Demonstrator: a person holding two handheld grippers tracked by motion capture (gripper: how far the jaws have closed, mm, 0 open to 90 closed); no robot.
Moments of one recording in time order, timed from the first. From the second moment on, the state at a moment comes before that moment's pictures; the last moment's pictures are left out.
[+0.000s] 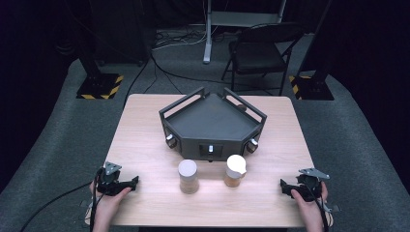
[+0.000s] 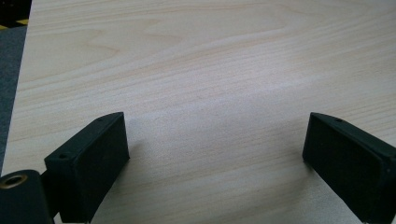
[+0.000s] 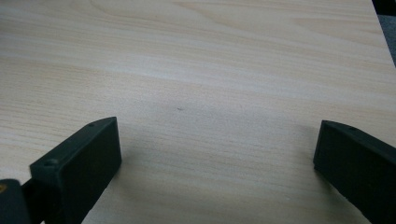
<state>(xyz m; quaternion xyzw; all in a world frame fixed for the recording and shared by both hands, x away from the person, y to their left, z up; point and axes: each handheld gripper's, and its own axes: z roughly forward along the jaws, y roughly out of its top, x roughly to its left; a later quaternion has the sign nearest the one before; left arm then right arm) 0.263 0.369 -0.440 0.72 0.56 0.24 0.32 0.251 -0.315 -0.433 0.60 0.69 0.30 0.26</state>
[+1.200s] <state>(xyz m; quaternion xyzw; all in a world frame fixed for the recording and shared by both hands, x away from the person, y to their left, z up) 0.247 0.367 -0.417 0.73 0.50 0.23 0.40 0.252 -0.315 -0.433 0.60 0.70 0.30 0.26</state>
